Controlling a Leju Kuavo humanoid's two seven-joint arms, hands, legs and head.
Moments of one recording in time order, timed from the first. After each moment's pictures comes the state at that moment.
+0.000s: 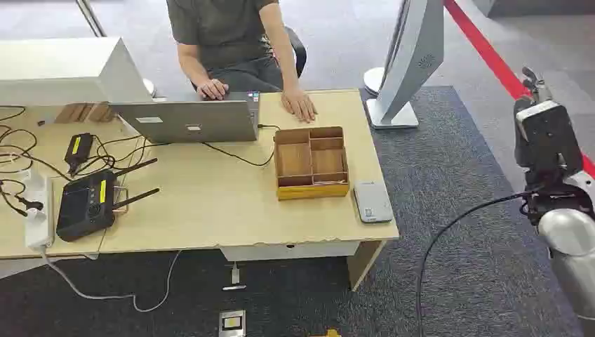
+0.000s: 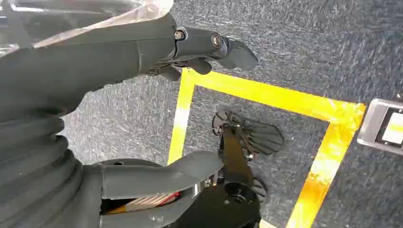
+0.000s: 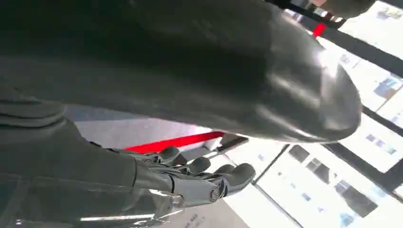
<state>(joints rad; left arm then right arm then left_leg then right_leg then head) -0.11 0.10 -1.01 -0.23 1.23 0.19 -0.18 -0.34 -0.75 0.16 -1.70 0.02 -0.32 0.20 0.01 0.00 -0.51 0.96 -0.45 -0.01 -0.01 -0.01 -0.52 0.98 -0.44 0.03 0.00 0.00</state>
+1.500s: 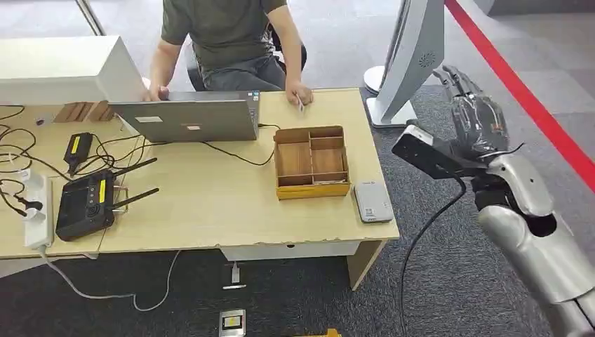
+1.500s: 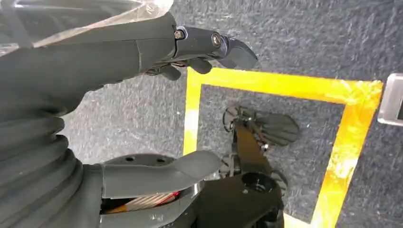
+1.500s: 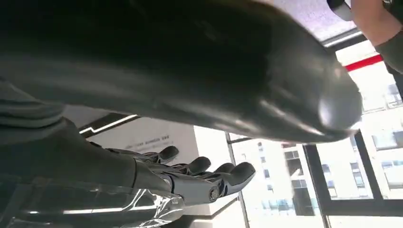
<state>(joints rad) -0.12 0.09 -1.11 -0.22 1.23 0.14 -0.14 -0.49 -0.65 0.36 -1.73 0.70 -0.02 0.38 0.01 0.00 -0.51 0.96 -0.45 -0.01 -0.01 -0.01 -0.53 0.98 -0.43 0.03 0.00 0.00</state>
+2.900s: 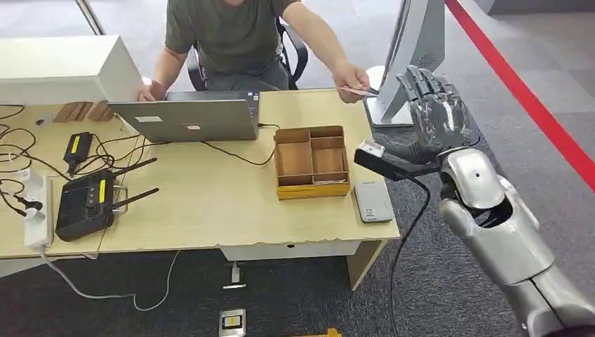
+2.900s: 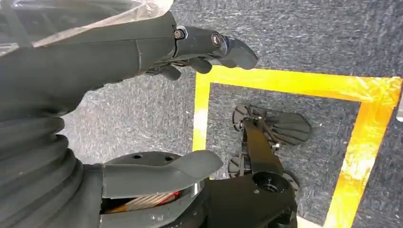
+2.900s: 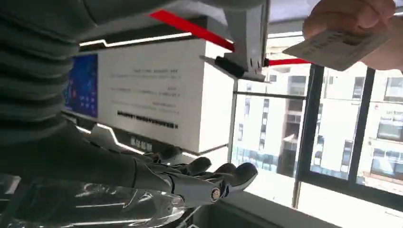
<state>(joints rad) -0.12 0.09 -1.12 -0.22 1.23 0.16 -0.10 -0.58 -0.53 0.48 -1.58 1.19 0.03 0.35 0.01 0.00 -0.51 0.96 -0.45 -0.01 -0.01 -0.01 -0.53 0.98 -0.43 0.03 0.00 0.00</state>
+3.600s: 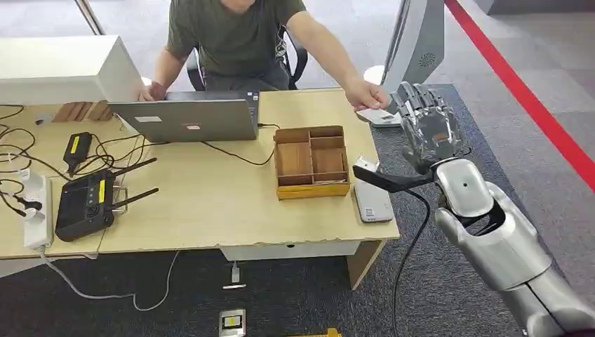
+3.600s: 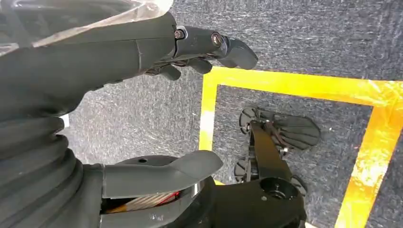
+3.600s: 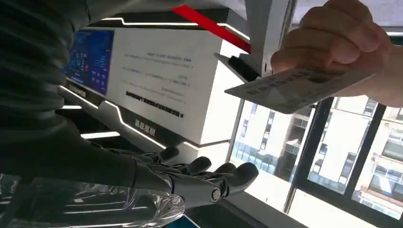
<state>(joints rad) -0.12 0.09 -1.12 -0.21 1.23 0.16 -0.07 -0.56 -0.54 0.51 -1.55 1.29 0.06 0.35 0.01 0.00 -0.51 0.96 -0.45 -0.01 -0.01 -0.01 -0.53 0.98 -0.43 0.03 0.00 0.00</state>
